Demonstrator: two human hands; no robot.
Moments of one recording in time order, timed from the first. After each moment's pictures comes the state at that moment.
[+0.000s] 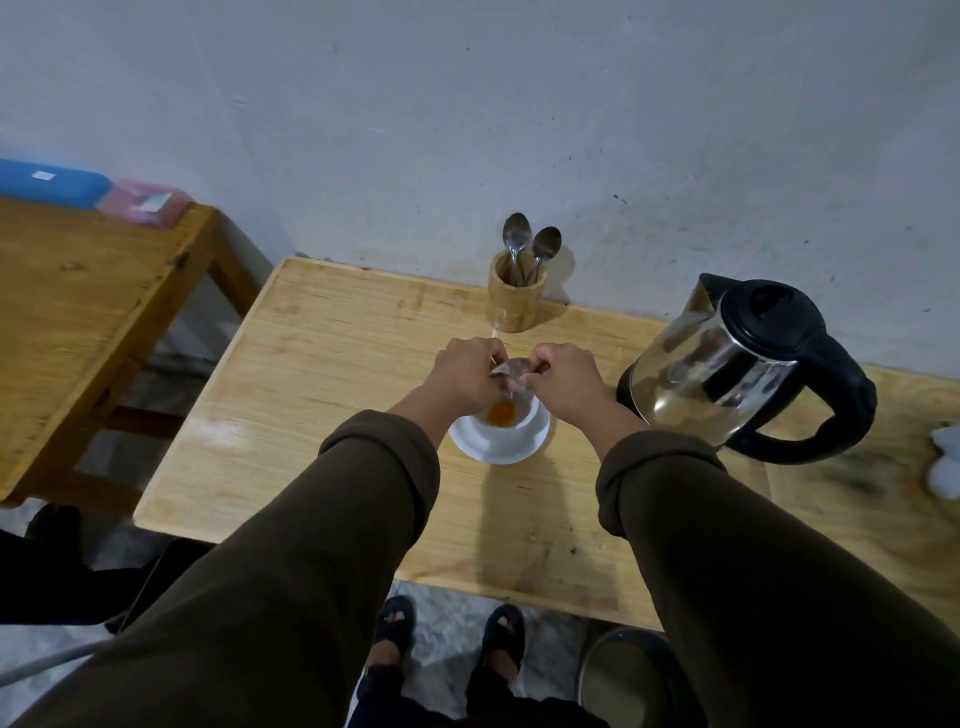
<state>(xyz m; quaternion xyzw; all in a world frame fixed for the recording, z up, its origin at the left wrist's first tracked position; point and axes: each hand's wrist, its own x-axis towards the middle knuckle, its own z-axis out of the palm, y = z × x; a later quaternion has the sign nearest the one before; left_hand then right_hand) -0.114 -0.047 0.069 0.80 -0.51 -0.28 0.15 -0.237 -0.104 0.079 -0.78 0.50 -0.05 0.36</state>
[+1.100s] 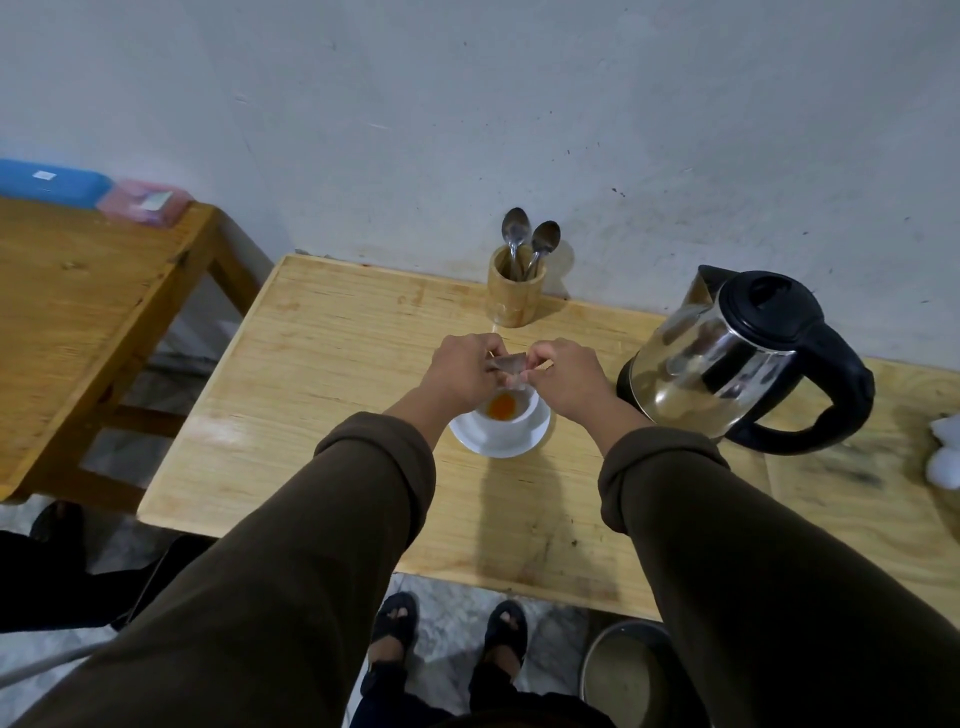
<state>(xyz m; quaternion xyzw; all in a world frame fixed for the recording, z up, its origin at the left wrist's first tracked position) -0.114 -0.040 0.068 0.79 -0.48 -0.31 0.21 -0.245 -0.099 0.081 -0.79 0.49 -0.05 0.37</state>
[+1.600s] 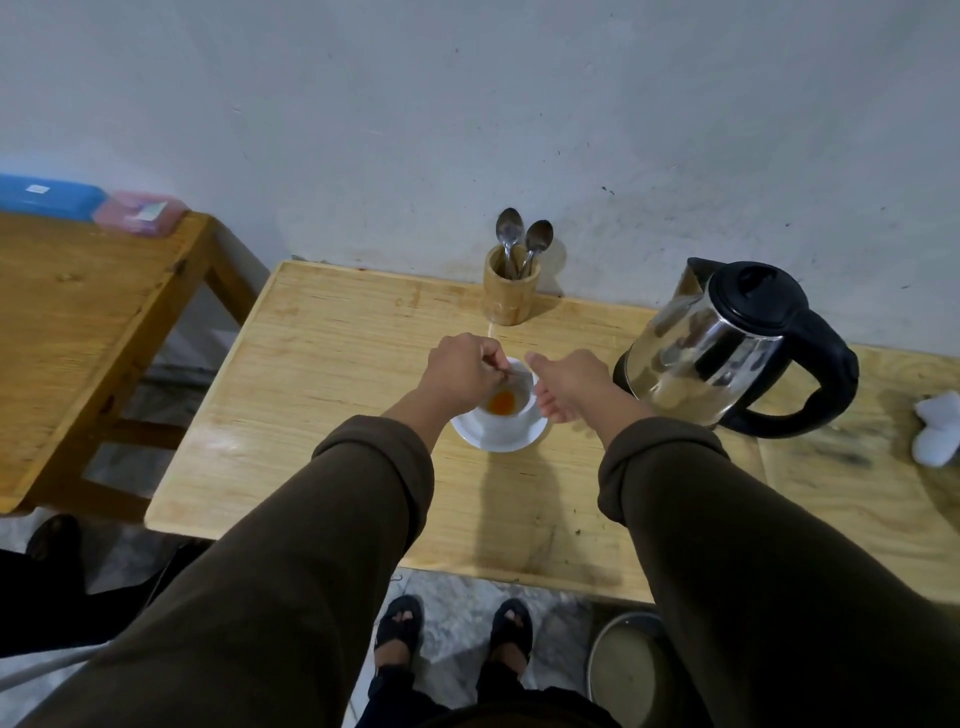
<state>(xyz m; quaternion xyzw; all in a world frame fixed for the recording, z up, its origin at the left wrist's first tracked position) -0.117 -0.025 0.076 0.77 -0.47 -0.32 0.27 -0.242 -0.086 0.091 -0.57 0.66 -0.04 0.49</state>
